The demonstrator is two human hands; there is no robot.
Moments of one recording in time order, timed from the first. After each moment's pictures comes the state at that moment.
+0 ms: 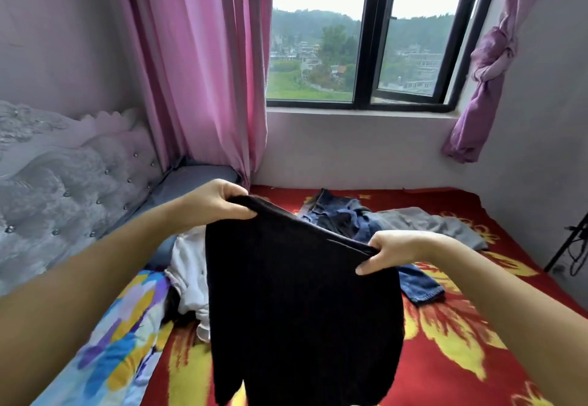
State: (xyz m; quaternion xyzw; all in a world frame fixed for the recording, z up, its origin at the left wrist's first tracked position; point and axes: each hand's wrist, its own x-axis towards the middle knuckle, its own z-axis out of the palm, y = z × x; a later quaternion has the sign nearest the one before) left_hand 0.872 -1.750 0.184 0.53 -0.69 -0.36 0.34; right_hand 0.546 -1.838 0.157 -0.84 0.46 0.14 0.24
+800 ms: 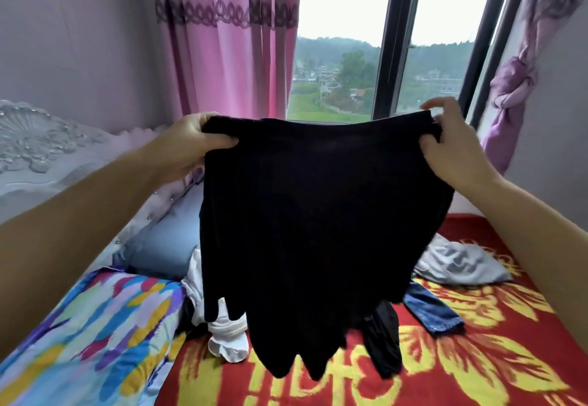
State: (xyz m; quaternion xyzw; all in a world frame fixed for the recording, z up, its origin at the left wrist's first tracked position) left_hand 0.897 -1.717 0.289 0.53 -0.60 -0.27 0.54; right_hand 0.538 -1.844 0.283 -0.78 0.39 -0.49 0.08
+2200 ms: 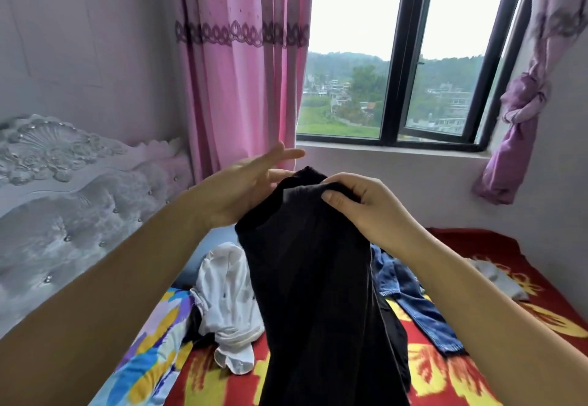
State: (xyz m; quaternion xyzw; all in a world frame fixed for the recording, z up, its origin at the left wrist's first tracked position) left_hand 0.824 -1.688 0.281 0.42 -0.61 -0.49 0.46; right_hand 0.613 -1.752 0.259 -0.84 0.19 -0.39 0.32
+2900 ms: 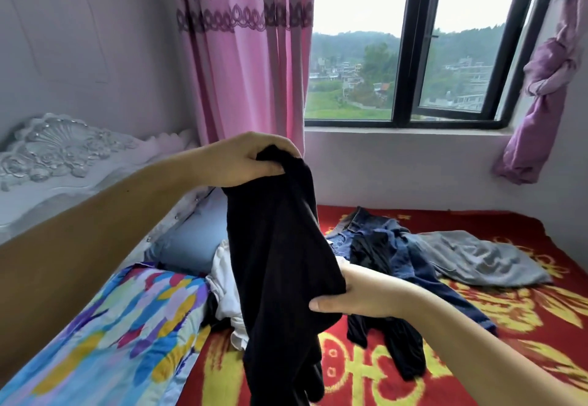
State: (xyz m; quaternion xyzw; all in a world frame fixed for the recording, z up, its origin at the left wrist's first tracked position) left_hand 0.823 -1.691 0.310 0.54 -0.80 -0.10 0.24; right_hand 0.600 -1.753 0.159 -0.89 0.23 -0.02 0.39
